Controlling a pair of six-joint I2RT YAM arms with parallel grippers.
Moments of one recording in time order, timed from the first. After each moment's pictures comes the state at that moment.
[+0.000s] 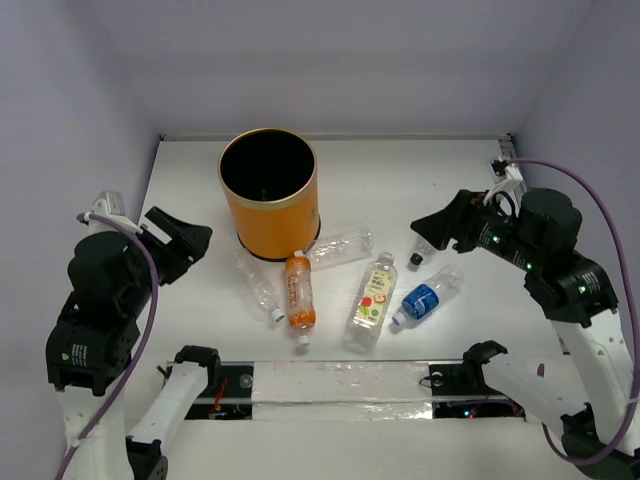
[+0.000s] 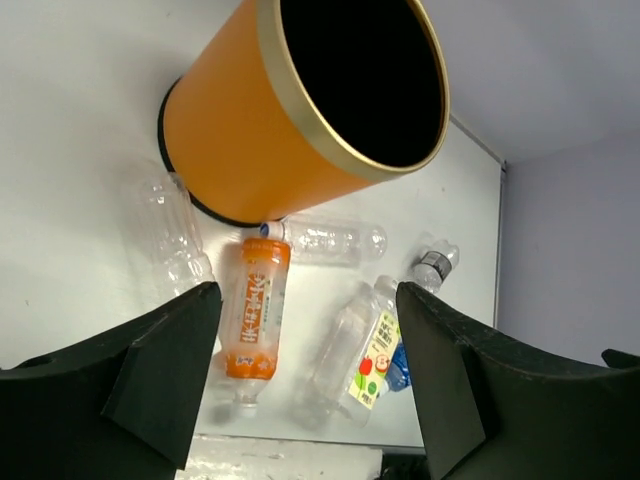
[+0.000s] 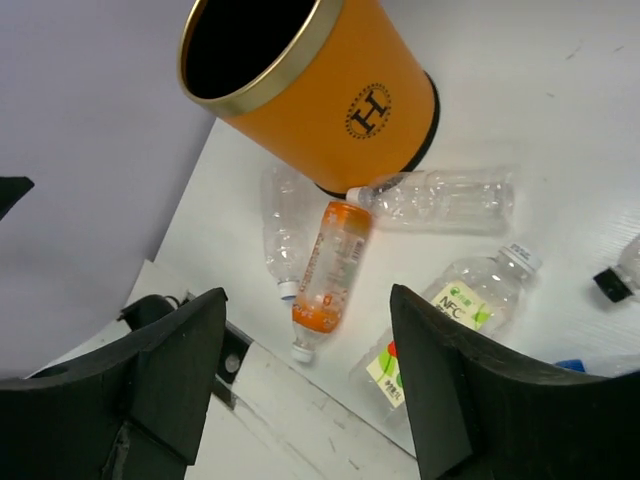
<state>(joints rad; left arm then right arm) -0.14 0.72 1.47 -1.15 -0.02 -0.75 0.40 0.83 1.29 -0.73 -0.32 0.54</state>
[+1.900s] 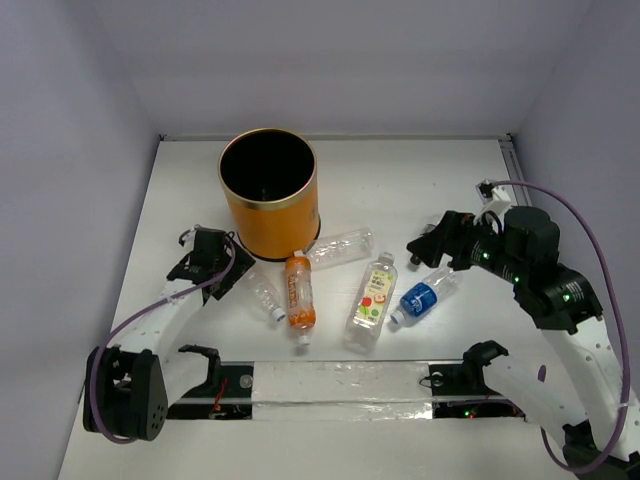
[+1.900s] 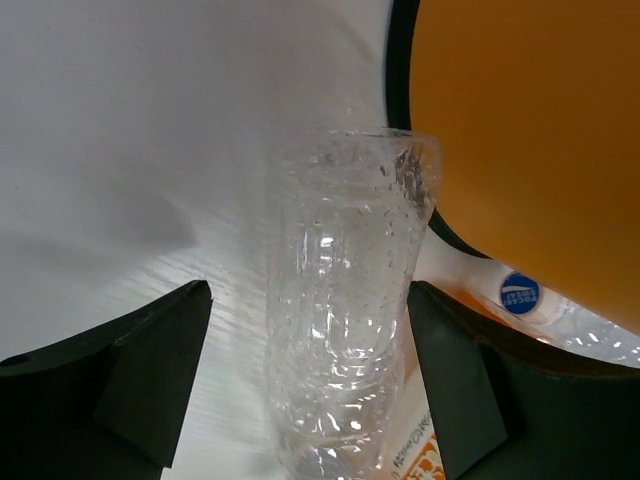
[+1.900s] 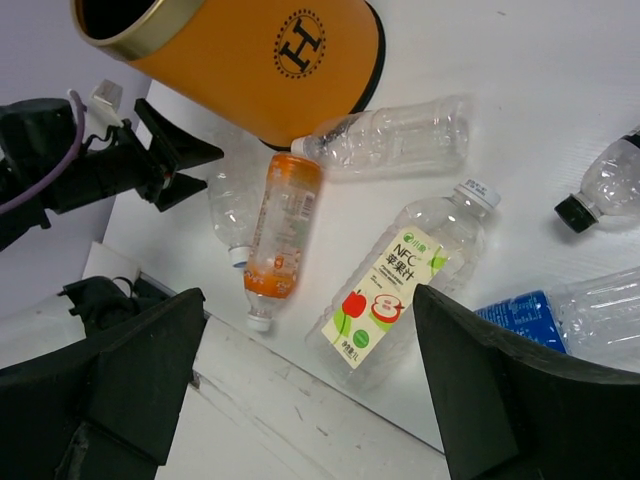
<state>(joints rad) -0.16 1.05 0.54 -0.44 -0.08 -0.91 0.40 0.74 1.11 -0.77 -0.27 0.52</state>
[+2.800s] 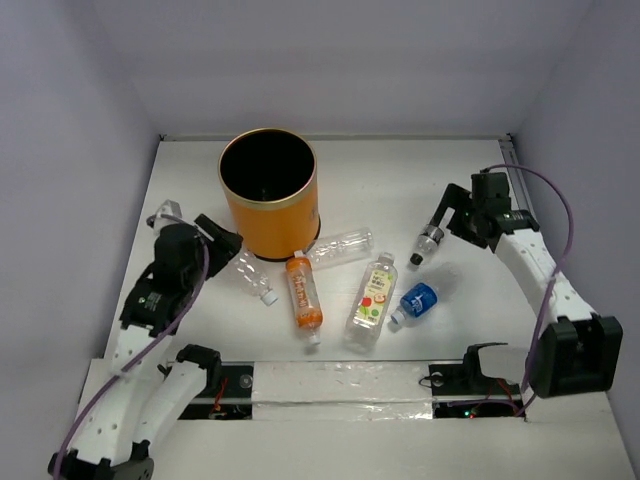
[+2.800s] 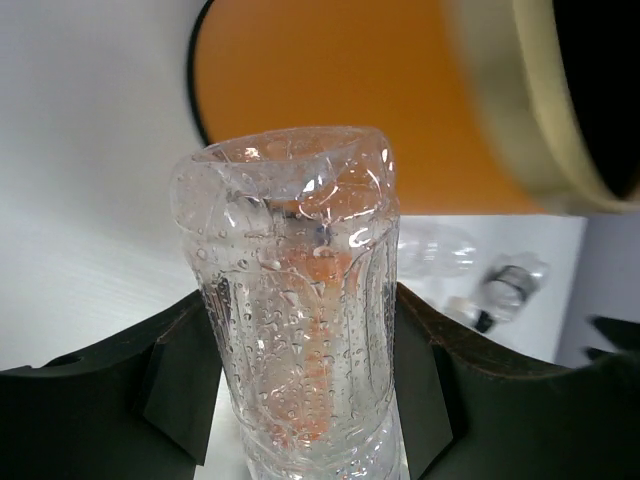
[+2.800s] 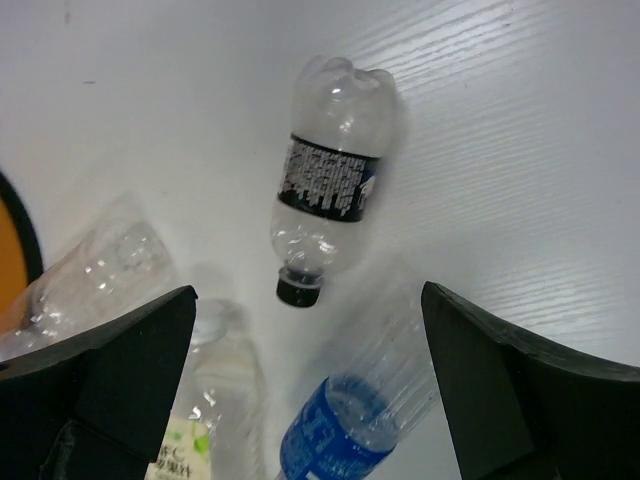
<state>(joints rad) -0.27 0.68 0.78 -0.70 -0.14 -0.90 0.10 1.21 1.02 -0.63 0.03 0.51</state>
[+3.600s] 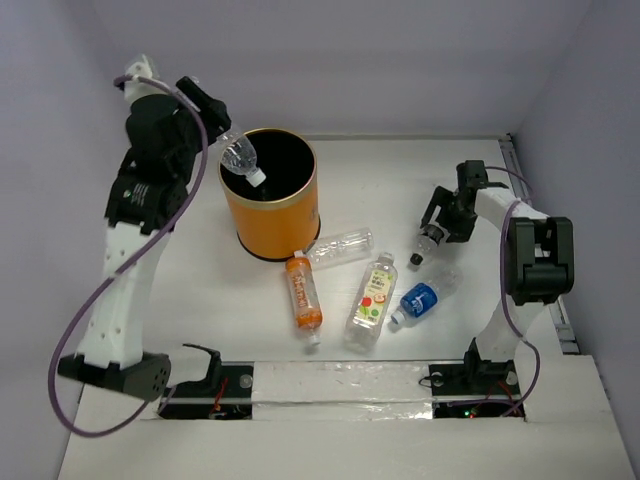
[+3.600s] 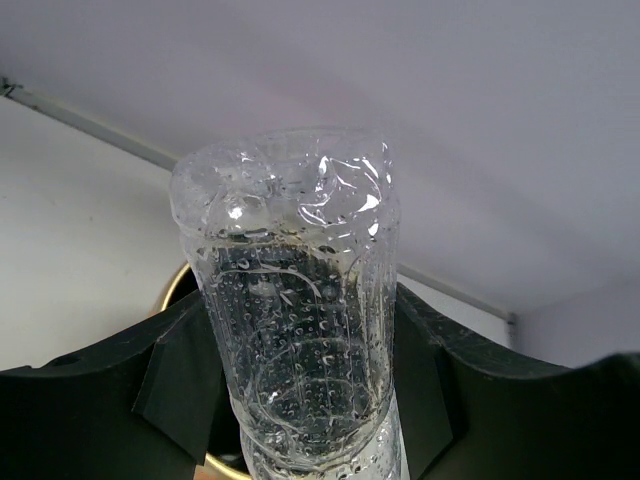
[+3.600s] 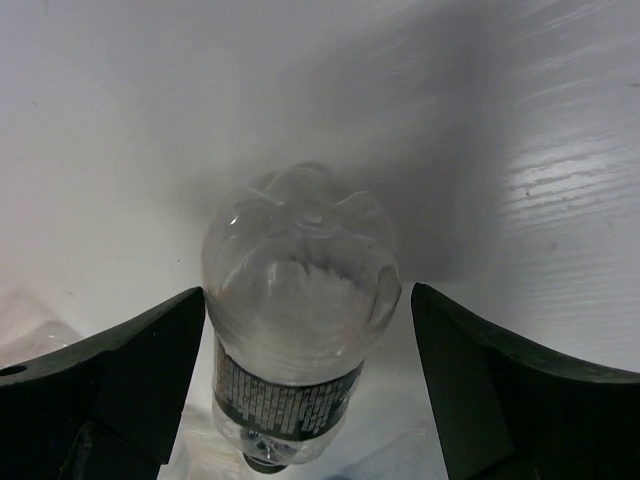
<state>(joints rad) -0.27 1.21 1.75 -0.63 -0.28 -0.62 -0.01 1.81 1.23 -0.57 -0.11 0.48</state>
